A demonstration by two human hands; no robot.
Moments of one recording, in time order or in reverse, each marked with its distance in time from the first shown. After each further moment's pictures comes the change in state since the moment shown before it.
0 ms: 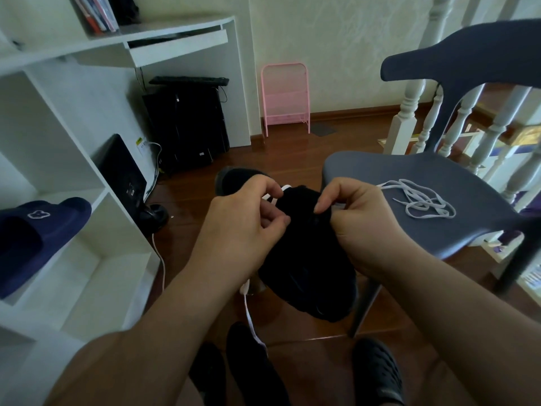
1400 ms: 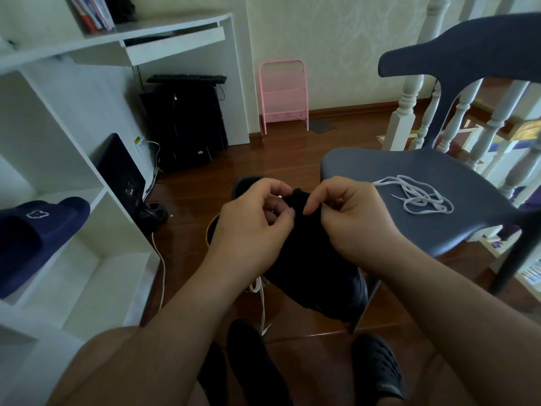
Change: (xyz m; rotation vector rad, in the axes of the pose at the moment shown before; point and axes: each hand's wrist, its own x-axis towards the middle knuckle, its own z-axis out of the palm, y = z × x) left_hand 0.000 -0.003 0.024 -0.210 -0.001 -0.085; right_hand 0.001 0.008 -0.006 -0.553 0.085 -0.196
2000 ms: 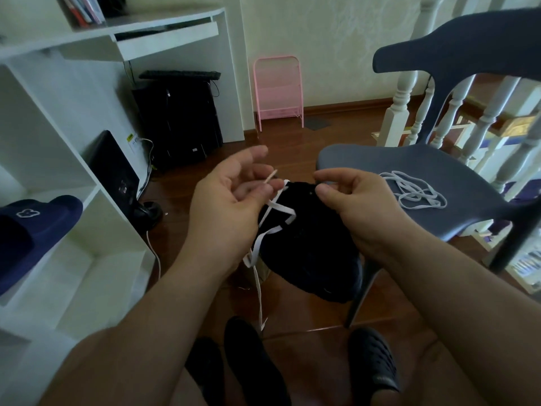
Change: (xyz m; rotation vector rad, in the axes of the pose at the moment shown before) left_hand 0.004 0.009 -0.014 -0.423 0.139 -0.032; right_hand 0.008 0.000 -0.008 0.402 0.062 0.414
